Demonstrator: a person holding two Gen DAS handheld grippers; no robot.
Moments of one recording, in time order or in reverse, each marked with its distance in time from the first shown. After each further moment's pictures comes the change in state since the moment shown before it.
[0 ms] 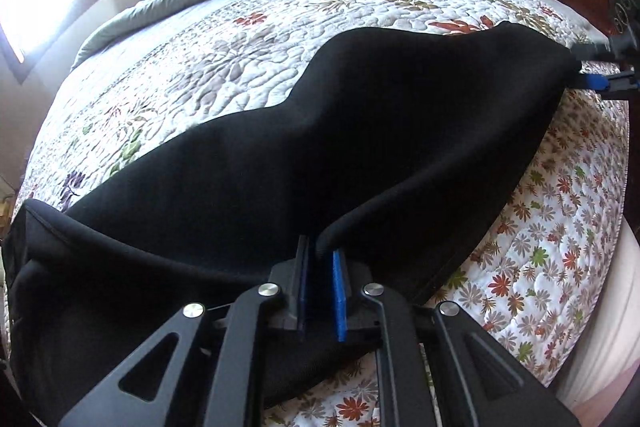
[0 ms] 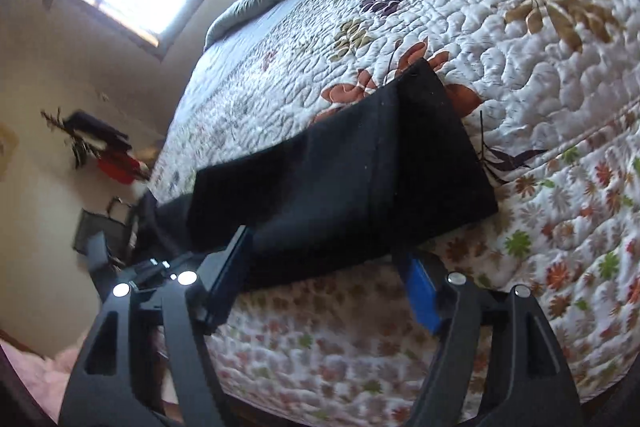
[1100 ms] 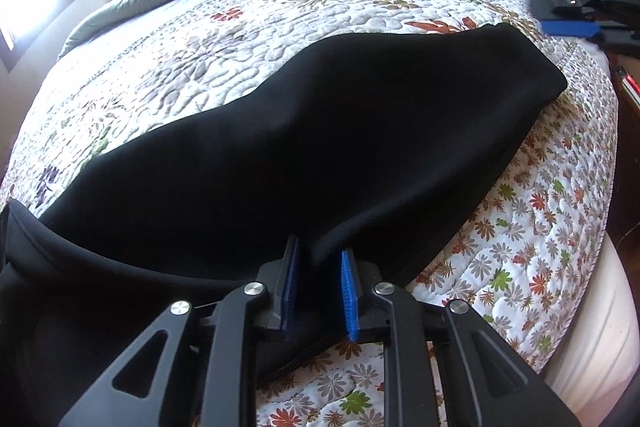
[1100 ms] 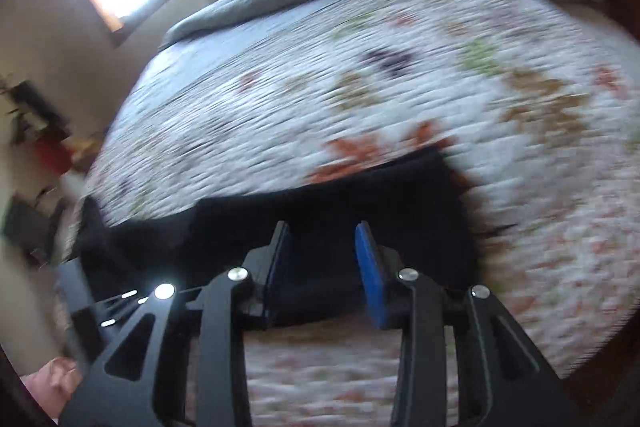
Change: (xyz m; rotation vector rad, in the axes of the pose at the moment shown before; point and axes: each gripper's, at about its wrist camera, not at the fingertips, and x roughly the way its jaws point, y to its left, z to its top) left arm 0.009 -0.024 0.007 -0.035 0.007 -0.059; right arm 0.006 0.093 0.005 -0.175 -0.032 -0.254
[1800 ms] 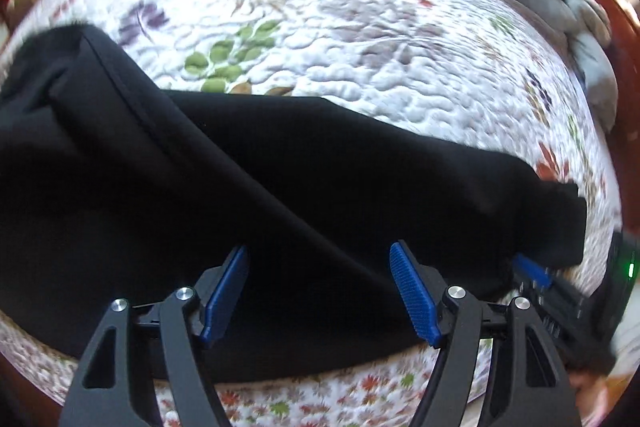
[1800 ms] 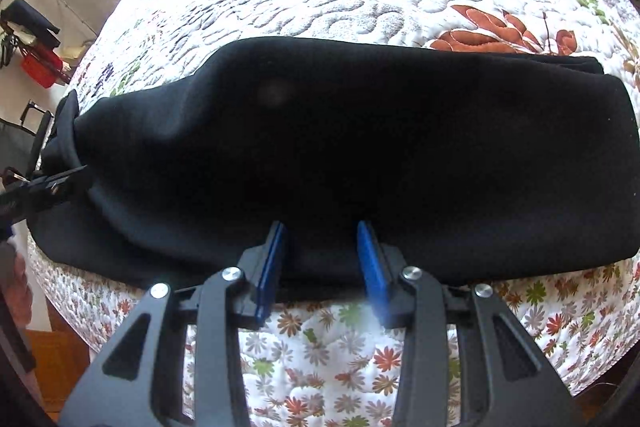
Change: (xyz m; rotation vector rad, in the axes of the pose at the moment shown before) left arm -0.016 0.145 0.007 -0.652 0.244 -0.062; right arm 0.089 0.049 -0.044 -0.109 0.278 -0.120
